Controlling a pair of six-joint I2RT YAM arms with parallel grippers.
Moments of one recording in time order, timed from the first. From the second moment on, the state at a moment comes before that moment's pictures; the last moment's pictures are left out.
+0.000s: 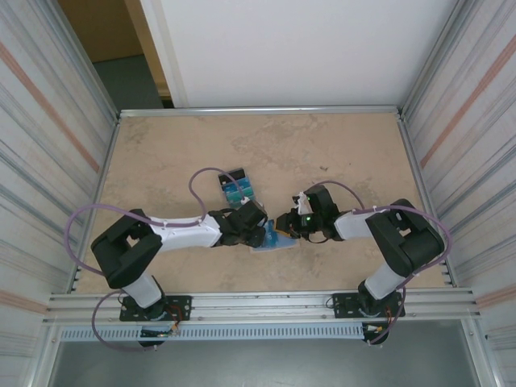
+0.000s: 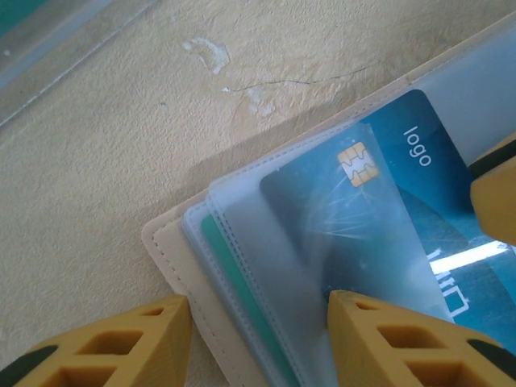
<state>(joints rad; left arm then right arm) -0.96 1.63 0.83 -0.29 -0.15 -0.55 0.53 1.62 0.51 0.31 -0.70 0.94</state>
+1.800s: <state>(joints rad) -0.96 1.33 0.86 -0.40 -0.19 -0.51 0.57 1.18 0.75 -0.43 -0.33 0.53</state>
